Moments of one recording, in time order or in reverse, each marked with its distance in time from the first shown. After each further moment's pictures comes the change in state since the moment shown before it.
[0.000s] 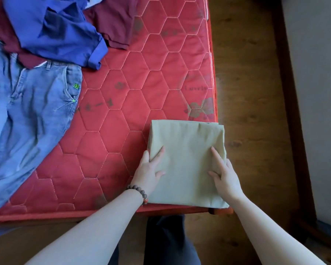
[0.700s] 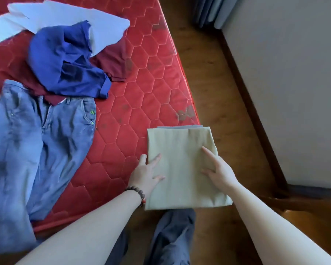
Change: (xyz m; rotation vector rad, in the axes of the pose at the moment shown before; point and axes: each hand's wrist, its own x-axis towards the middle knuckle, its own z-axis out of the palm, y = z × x) left_hand -0.117 0.009 -0.111 0.206 -0.025 0.161; right_hand -0.134 -0.111 -0.018 -0.099 0.103 0.118
